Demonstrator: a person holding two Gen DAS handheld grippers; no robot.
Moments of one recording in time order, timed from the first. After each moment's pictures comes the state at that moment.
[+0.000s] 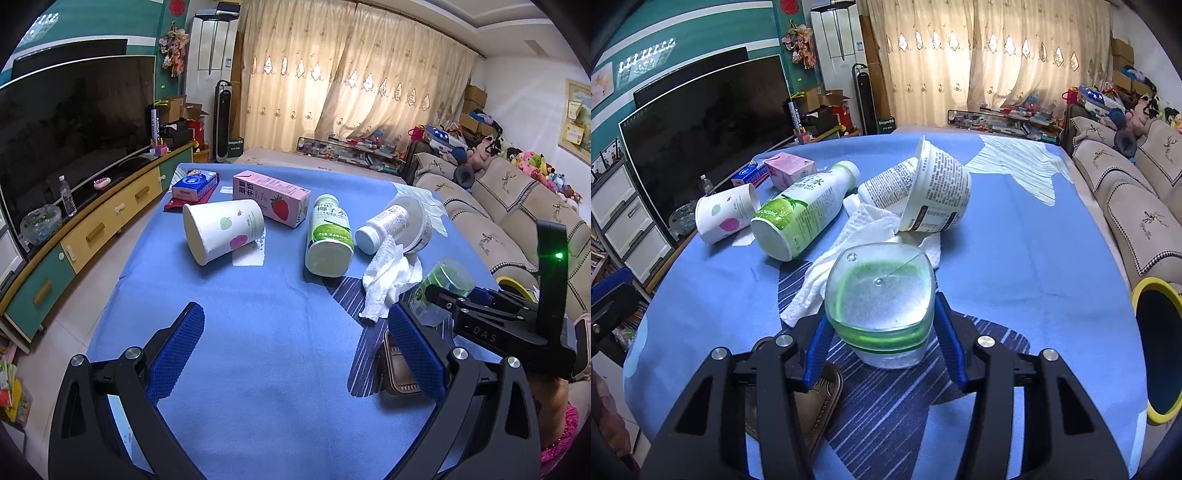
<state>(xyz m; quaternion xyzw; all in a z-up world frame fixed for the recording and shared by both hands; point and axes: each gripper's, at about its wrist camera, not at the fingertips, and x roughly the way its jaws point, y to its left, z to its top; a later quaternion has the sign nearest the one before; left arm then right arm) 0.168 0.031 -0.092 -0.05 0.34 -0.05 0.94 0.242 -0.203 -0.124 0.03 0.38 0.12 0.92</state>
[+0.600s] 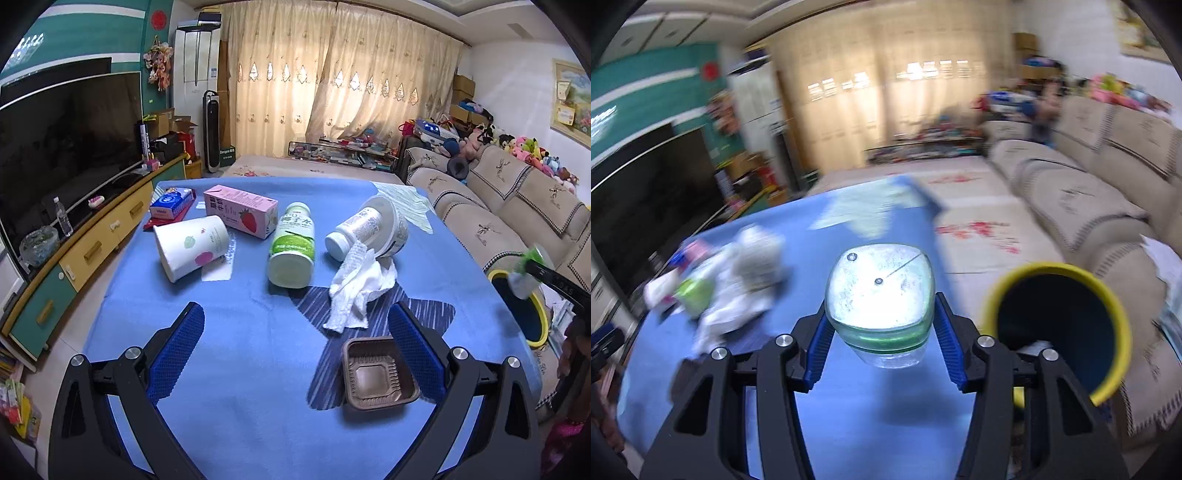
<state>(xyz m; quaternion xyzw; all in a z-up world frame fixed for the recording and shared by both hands) 0.171 -0.015 -0.082 -0.02 0.33 -0.06 0.94 0.184 -0.404 -0.091 0.12 0.31 -0.06 0.94</state>
